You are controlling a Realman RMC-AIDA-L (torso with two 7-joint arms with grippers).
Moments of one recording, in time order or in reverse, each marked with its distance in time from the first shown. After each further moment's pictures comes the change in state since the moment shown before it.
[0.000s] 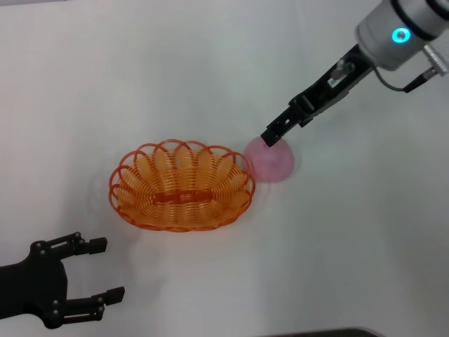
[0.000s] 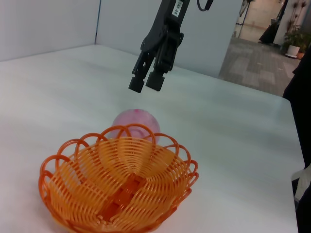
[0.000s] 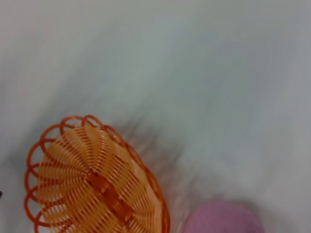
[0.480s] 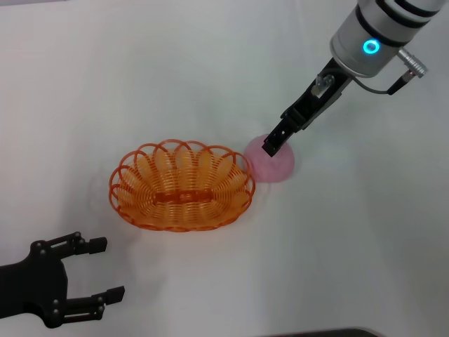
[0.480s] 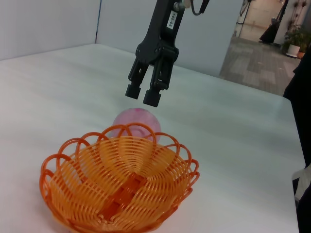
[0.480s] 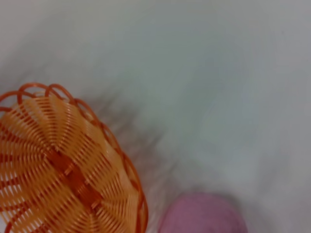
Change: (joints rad) left arm -0.002 0.000 0.000 0.000 0.002 -0.002 -0.002; right arm 0.033 0.021 -0.195 -0.001 -0.049 0.069 0.077
